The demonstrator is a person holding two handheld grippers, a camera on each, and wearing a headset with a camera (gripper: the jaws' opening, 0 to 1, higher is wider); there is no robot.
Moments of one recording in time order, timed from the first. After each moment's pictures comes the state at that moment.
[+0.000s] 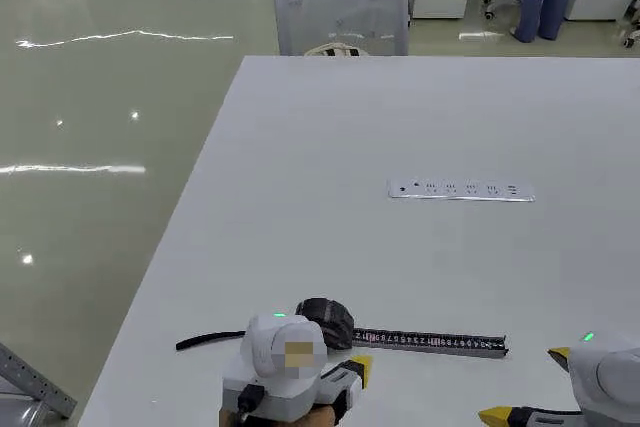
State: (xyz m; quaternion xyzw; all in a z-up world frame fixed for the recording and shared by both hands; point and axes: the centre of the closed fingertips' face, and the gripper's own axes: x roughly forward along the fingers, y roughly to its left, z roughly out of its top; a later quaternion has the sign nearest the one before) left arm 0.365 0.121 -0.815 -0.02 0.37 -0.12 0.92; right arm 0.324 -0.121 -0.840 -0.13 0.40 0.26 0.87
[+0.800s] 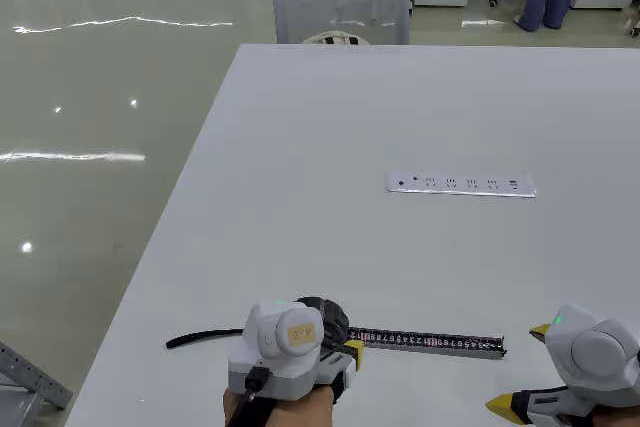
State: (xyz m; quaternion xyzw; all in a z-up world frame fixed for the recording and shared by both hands) left arm 0.395 0.115 -0.839 -0.02 0.38 -0.10 0.92; right arm 0.357 -0.138 -0.873 -0.23 0.41 0.34 0.82
